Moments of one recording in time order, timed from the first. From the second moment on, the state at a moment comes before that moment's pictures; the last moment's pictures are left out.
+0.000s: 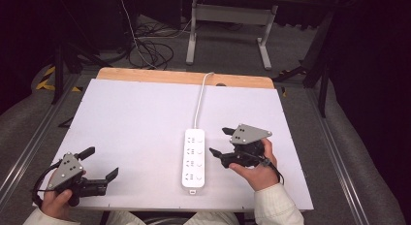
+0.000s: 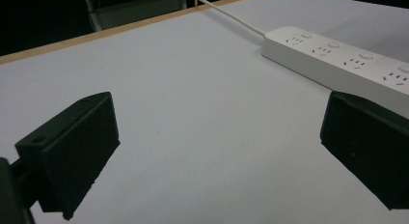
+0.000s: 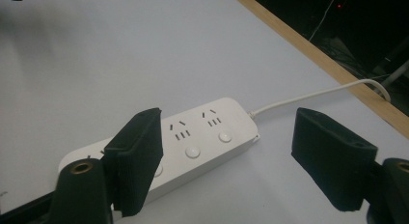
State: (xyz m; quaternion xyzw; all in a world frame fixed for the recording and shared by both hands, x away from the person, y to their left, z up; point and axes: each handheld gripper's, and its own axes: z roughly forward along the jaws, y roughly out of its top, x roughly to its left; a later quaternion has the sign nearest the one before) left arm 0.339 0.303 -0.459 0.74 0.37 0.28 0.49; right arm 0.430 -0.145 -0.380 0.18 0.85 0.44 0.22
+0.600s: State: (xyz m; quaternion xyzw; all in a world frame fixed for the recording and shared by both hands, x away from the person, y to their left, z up) left arm 0.339 0.304 -0.459 0.74 0.37 0.28 0.49; right arm 0.447 -0.110 -0.383 0.18 0.88 0.41 0.17
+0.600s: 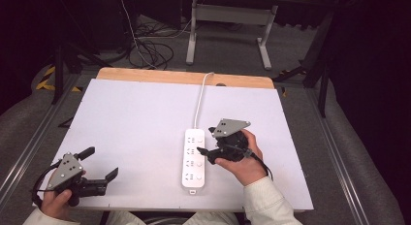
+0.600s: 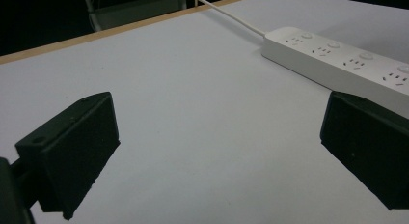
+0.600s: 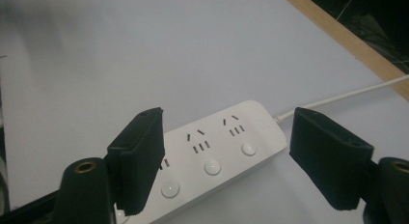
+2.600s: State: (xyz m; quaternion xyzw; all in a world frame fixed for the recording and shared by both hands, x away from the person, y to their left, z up) left arm 0.339 0.303 -0.459 0.74 0.37 0.28 0.49; right arm 0.451 -0.074 -0.436 0.21 0.94 0.26 0.07
